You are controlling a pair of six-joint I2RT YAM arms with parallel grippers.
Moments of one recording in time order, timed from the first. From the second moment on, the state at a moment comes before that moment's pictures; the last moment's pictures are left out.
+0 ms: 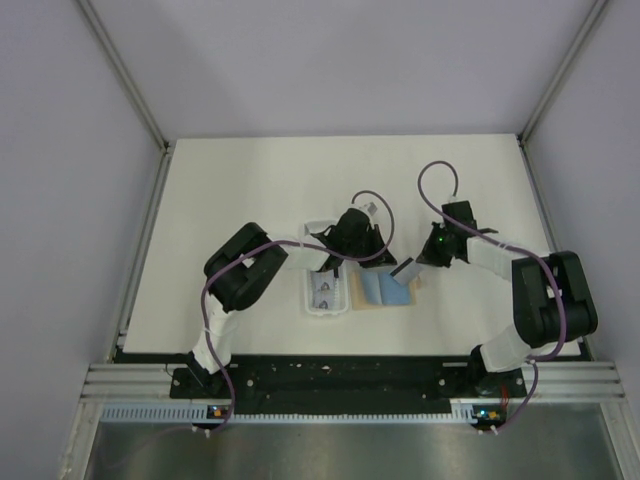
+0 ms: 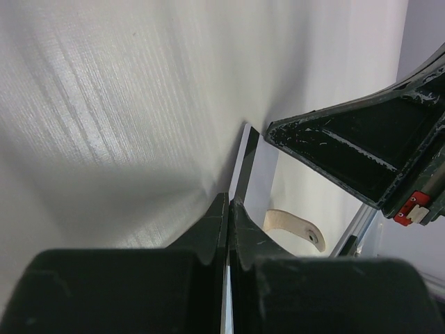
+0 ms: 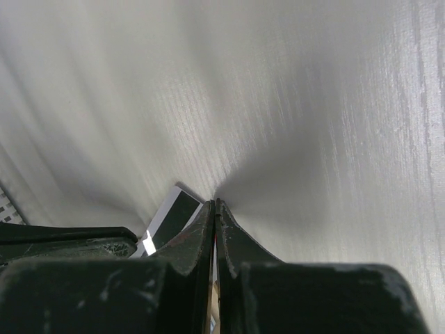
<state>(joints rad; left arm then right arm) -0.81 2.10 1.22 0.29 0.31 -0.96 0.17 1.55 0.76 -0.22 -0.14 0.61</state>
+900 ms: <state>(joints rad) -0.81 2.10 1.20 0.31 0.33 -0.95 0.17 1.36 0.61 -0.30 -0.10 0.61</state>
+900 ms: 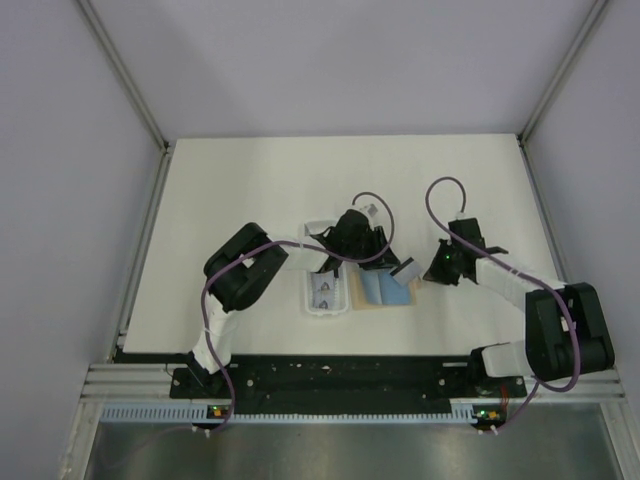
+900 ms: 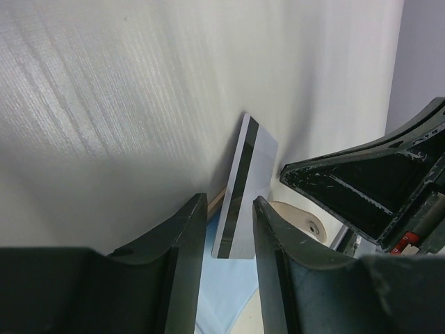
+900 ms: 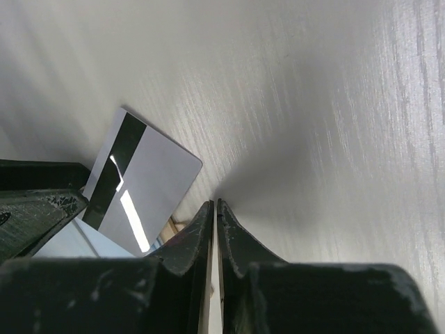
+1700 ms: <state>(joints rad) -0.81 2.14 1.23 0.32 0.41 -0.93 0.17 1.44 0.60 -0.14 -0.26 0.67</state>
